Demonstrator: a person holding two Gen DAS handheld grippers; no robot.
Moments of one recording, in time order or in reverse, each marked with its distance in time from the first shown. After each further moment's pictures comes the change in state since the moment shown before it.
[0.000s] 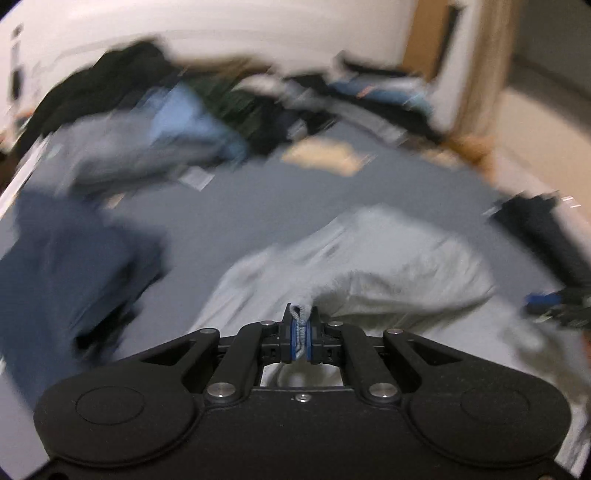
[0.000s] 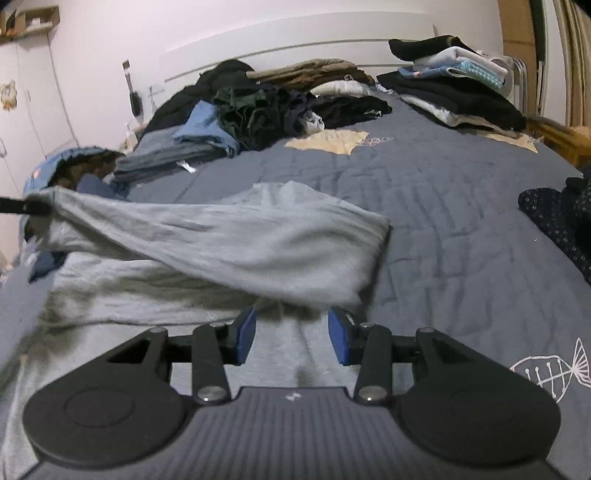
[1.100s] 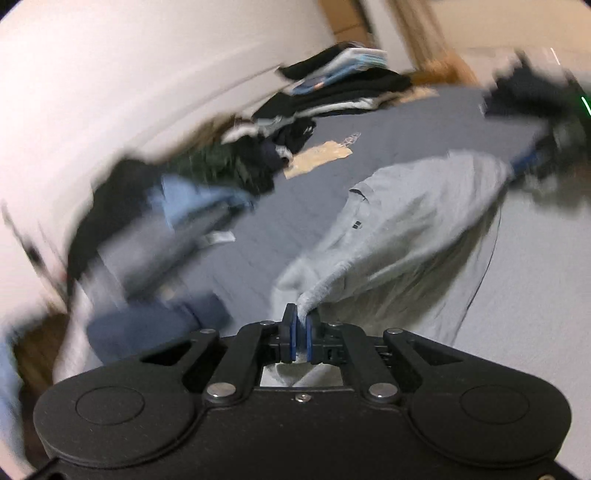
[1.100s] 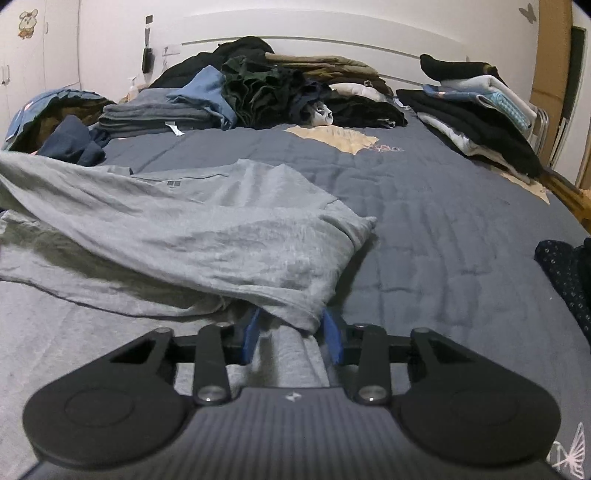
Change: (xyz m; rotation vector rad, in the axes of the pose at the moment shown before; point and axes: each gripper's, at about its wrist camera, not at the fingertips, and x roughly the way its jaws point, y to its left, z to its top) left arm -0.027 -0.057 -0.041 0.570 -0.123 0.216; right arm 0.074 -0.008 0.004 -0.213 -0.007 -0.094
